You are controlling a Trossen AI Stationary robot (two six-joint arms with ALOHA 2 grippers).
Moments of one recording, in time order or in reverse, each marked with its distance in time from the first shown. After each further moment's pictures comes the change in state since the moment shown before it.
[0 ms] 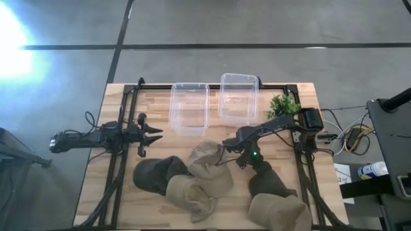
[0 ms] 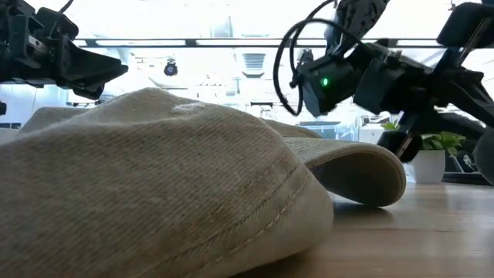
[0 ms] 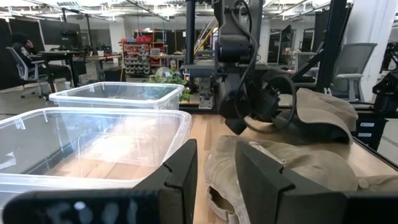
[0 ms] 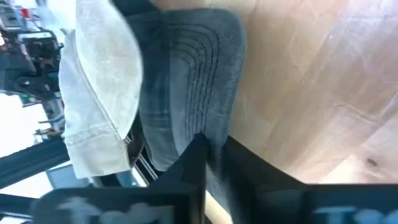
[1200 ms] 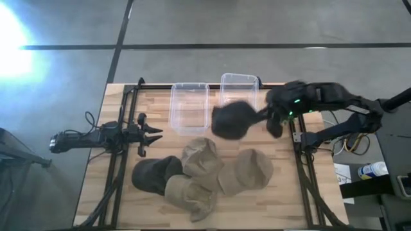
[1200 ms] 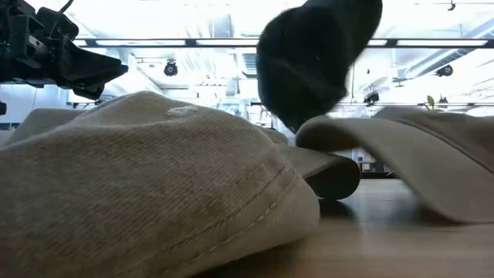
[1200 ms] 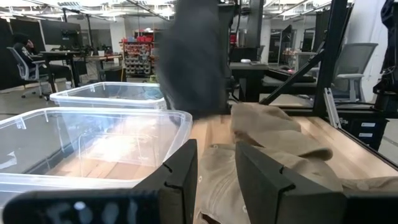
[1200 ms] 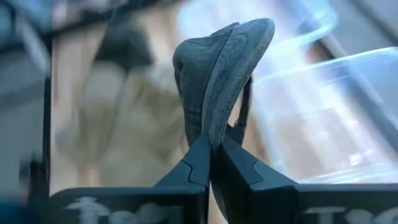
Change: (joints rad) left arm 0.000 0.003 0.000 0.000 -0.003 0.000; right arm -0.098 -0.753 0.431 0.068 0.851 0.793
